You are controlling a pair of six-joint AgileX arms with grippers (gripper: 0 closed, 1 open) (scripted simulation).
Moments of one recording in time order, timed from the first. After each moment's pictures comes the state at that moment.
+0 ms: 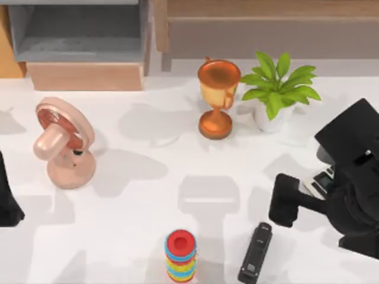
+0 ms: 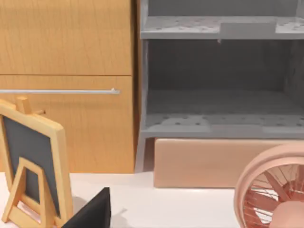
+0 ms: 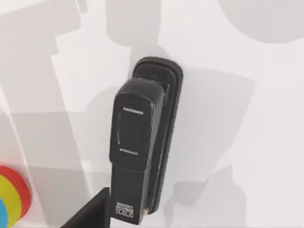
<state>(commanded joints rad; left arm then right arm) 0.00 0.00 0.00 0.00 0.00 0.00 0.66 1.33 0.81 -0.75 -0.06 0.93</state>
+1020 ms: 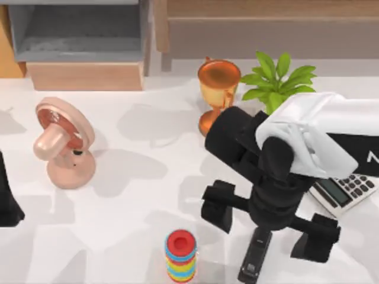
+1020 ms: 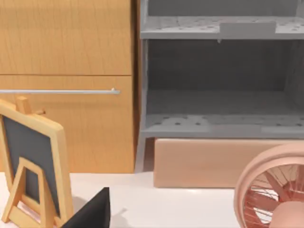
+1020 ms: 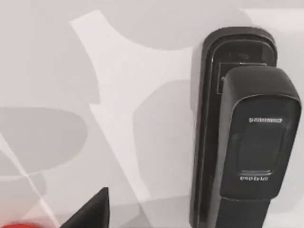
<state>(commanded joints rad) 0.00 0.00 0.00 0.00 0.00 0.00 0.82 1.82 1.16 -0.92 0.00 1.22</state>
